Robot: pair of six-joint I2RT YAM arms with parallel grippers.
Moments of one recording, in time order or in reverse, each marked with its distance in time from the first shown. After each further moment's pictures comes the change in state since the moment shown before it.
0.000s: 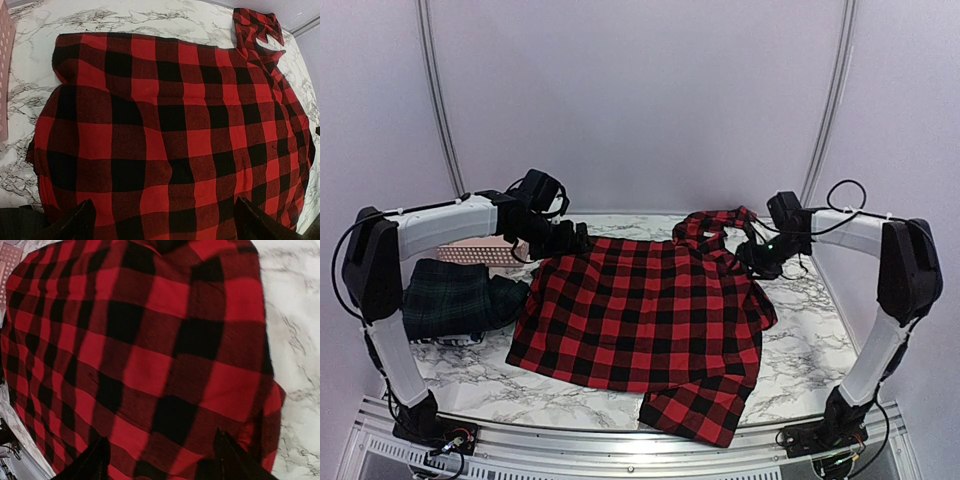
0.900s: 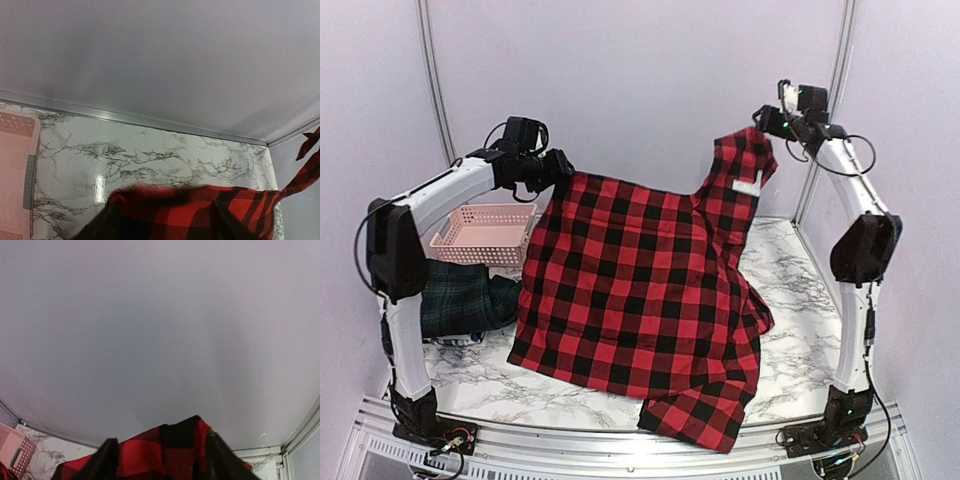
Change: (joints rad) left arm 0.132 0.147 0.449 0.097 -0.037 -0.109; right arm -0.161 0.436 1.235 0.116 0.182 -0.004
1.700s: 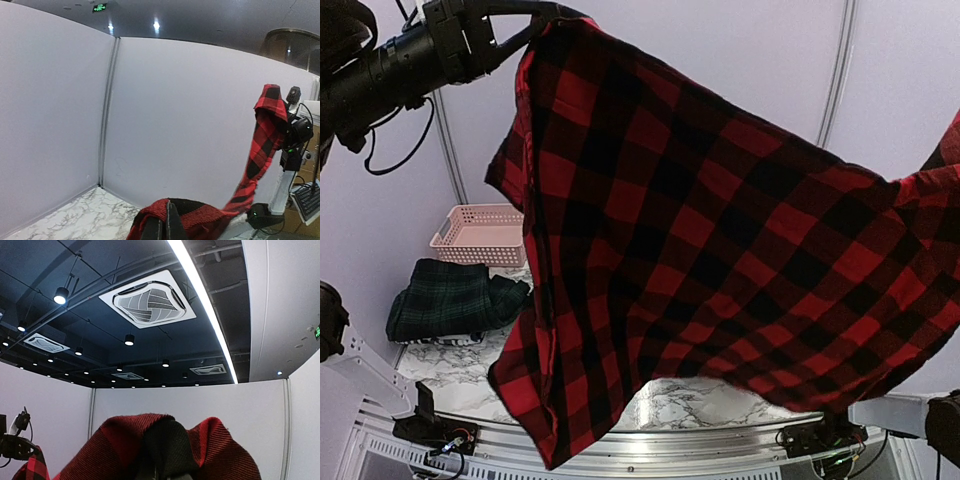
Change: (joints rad) left arm -0.818 -0.516 0.376 -0.209 -0.119 0.378; right arm -0.043 -1.175 -0.120 -0.056 -0.190 0.103
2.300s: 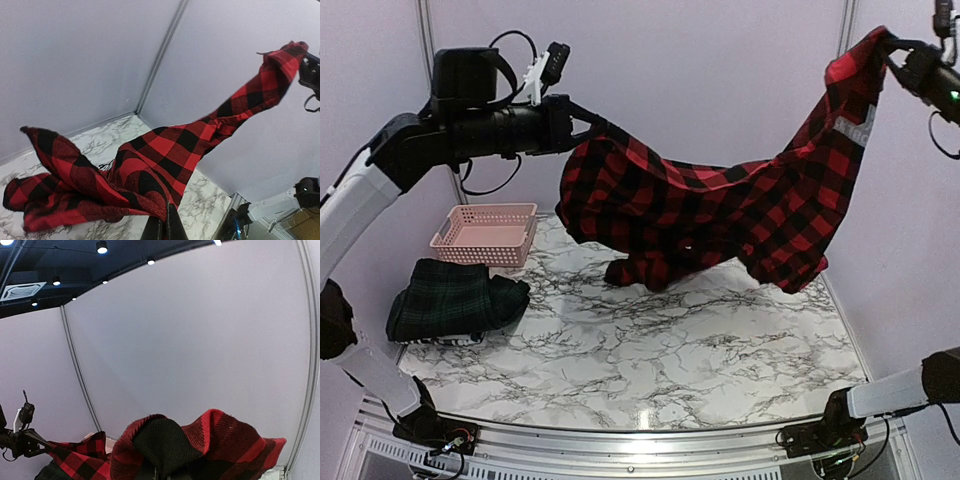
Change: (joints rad) left arm 0.409 0.090 -0.343 0.026 0.232 -0.192; right arm 0.000 0.245 -0.223 -0.153 -0.065 -0.004
